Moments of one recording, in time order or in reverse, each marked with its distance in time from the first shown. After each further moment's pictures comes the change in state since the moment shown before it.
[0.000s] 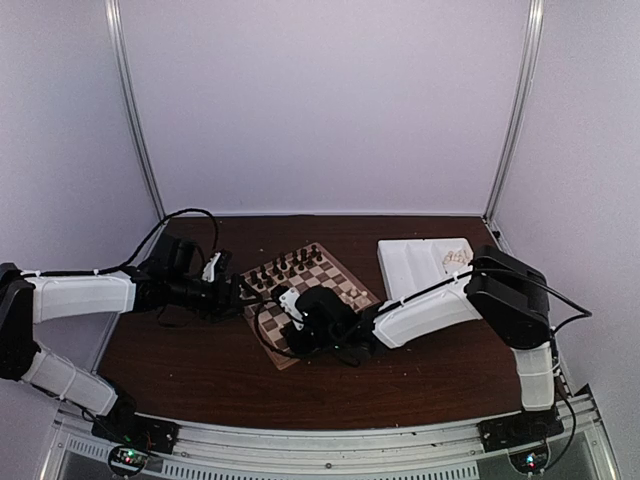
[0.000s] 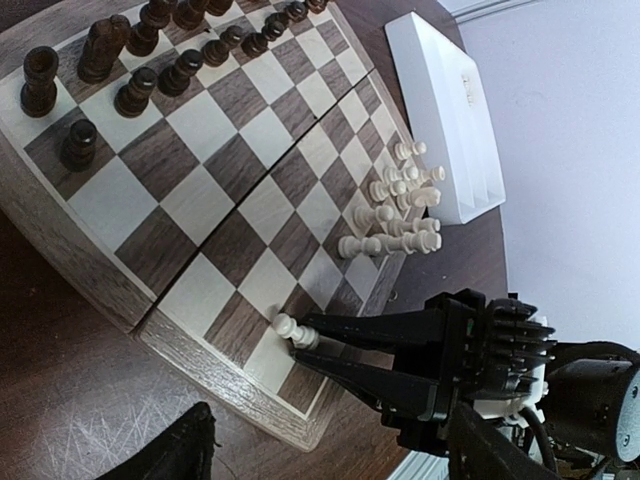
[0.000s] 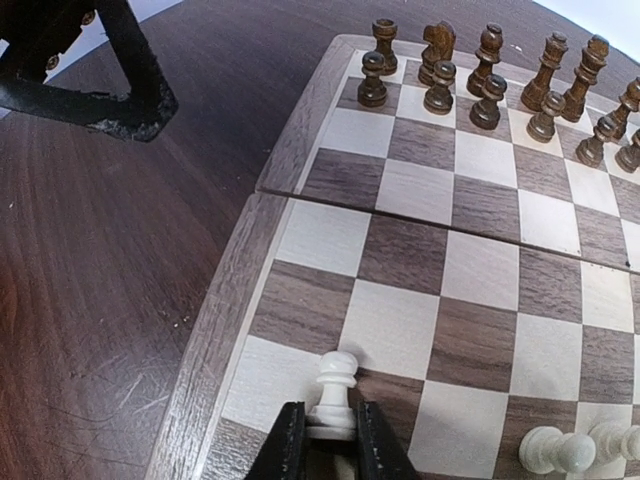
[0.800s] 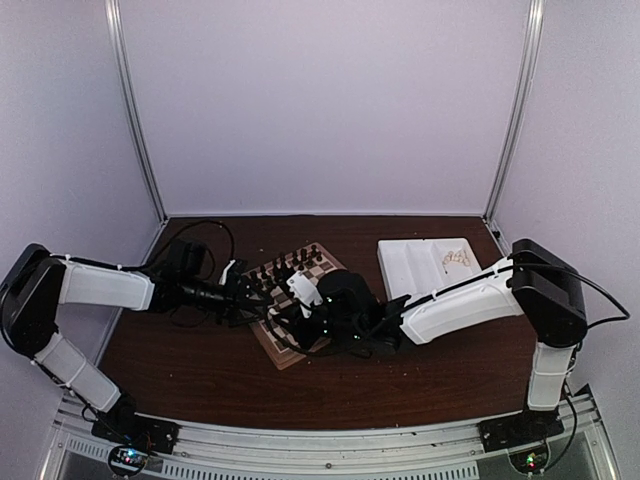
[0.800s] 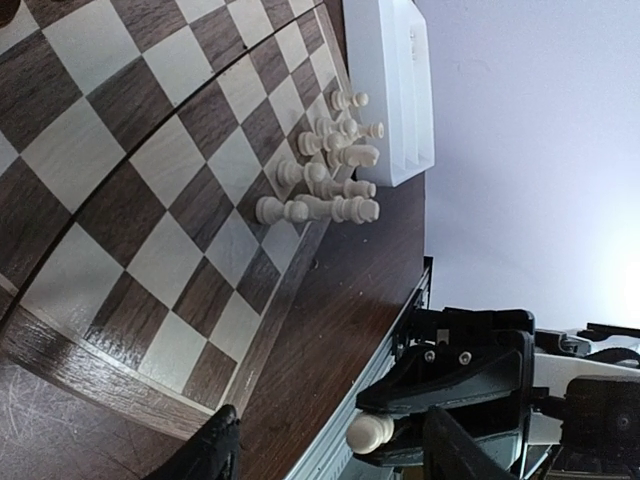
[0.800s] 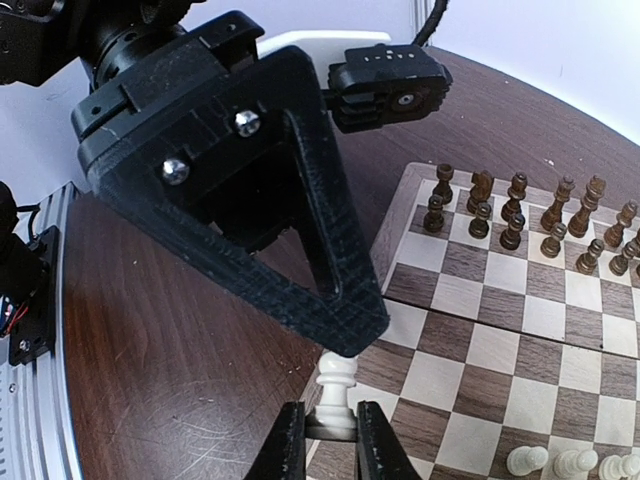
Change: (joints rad) left arm 0.004 0.163 0.000 0.209 0.263 -0.198; right arm 0.000 -0.193 -0.142 0.173 -0.137 -0.029
